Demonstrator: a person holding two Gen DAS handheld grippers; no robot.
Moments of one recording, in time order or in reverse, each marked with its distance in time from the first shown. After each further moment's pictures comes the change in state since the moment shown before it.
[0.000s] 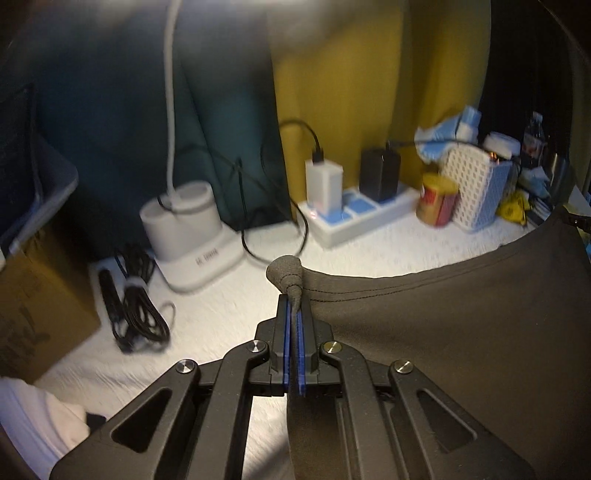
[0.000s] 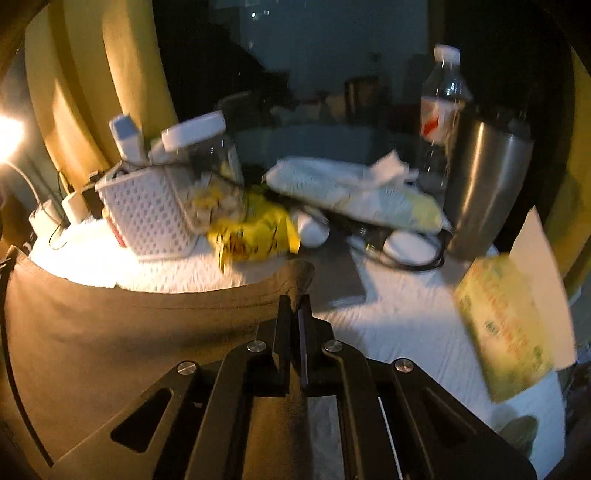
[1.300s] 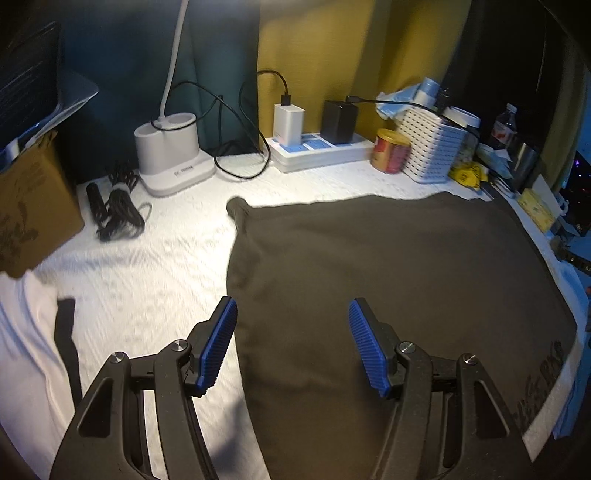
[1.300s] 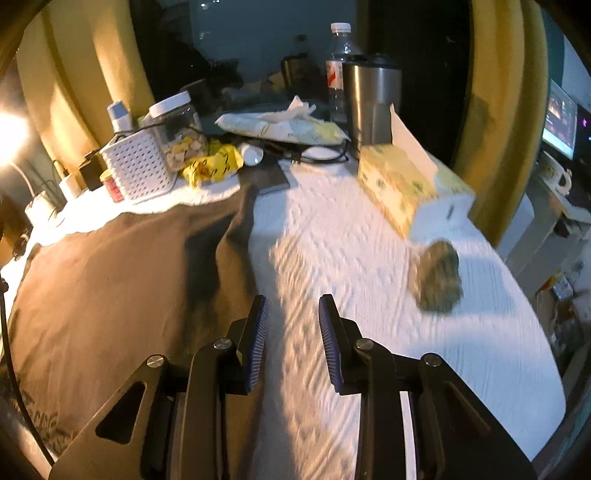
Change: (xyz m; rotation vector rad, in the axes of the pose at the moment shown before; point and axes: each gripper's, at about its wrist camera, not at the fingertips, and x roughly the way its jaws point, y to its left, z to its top) left arm -0.049 -0.017 -0.064 -0.089 0.161 -0.136; right arm -0.109 -0.022 -0.099 0.143 0.110 -0.111
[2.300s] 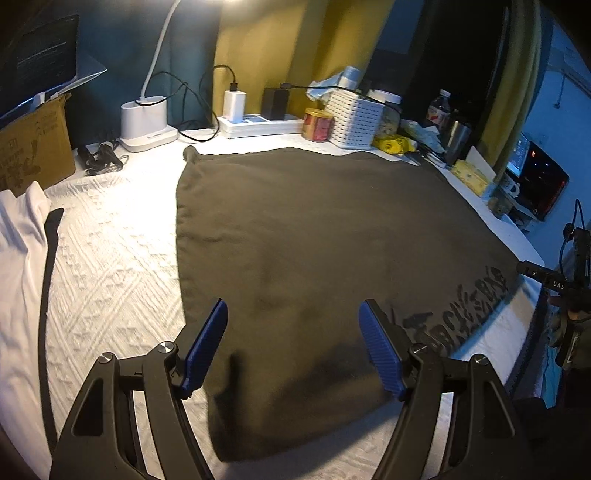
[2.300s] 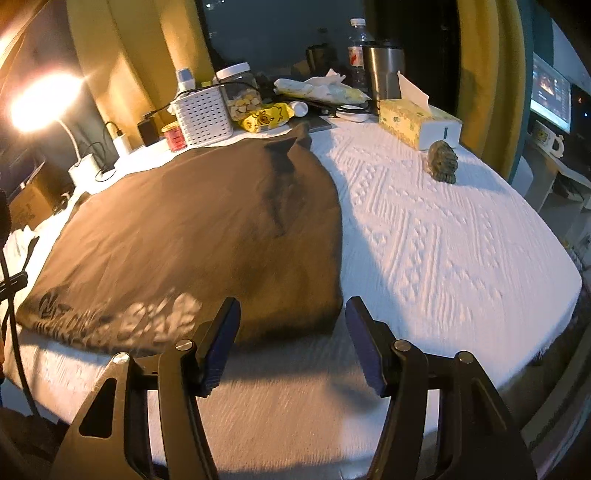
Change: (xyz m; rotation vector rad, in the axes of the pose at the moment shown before) left arm -0.064 -0.042 -0.098 0.026 -0.036 -0.158; right arm -0.082 0.054 -0.119 0.011 0.013 0.070
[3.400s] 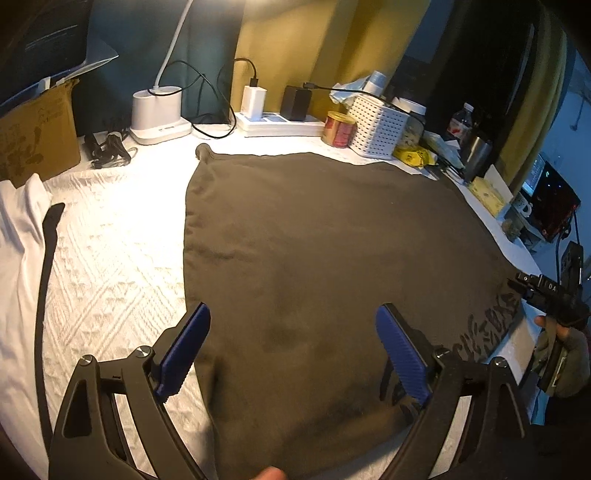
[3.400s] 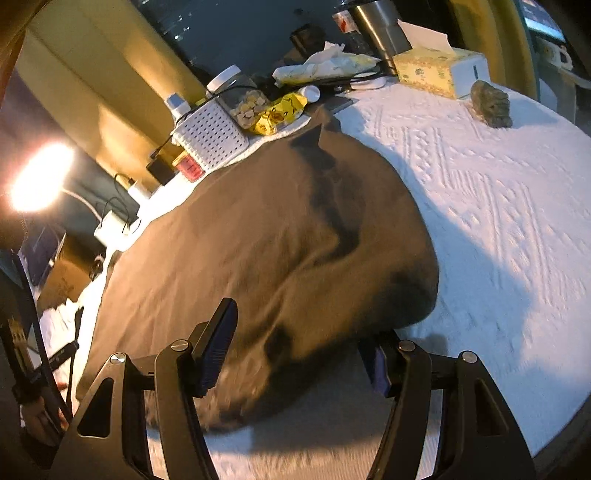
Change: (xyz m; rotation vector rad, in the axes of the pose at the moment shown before) left arm 0.017 0.014 0.025 -0.085 0.015 0.032; right arm 0.054 0.009 0.033 0.290 0.019 0.213
